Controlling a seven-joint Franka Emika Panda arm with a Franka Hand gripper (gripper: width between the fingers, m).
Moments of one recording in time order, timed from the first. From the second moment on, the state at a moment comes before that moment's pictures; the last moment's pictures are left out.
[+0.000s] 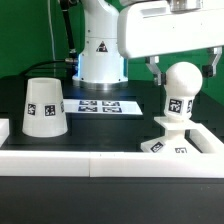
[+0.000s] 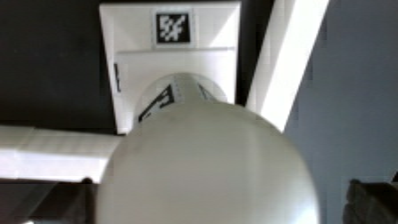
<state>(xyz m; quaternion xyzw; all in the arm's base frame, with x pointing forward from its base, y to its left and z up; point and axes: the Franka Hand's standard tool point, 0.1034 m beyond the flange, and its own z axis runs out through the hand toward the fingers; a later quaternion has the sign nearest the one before) 0.595 0.091 0.126 -0.99 -0.10 -0.03 0.07</state>
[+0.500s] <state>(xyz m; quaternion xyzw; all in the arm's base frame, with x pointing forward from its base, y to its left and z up) 0.601 0.083 0.122 -0.99 -0.11 -0.03 0.07</state>
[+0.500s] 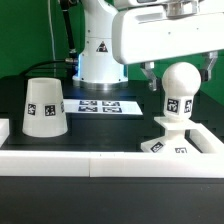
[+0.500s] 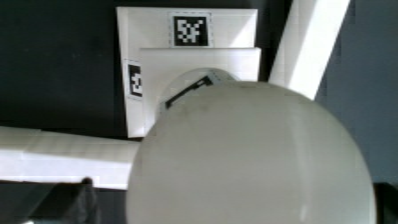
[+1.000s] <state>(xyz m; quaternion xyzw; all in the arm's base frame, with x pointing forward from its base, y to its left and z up) 0.599 0.083 0.120 -0.99 -0.10 -0.03 0.07</state>
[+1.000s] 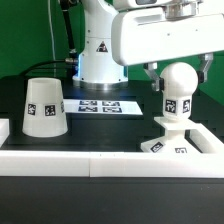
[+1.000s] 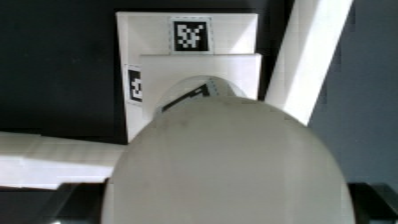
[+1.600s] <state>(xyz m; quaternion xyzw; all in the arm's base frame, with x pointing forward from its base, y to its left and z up) 0.596 0.096 0.120 -0.98 0.18 0.00 0.08</state>
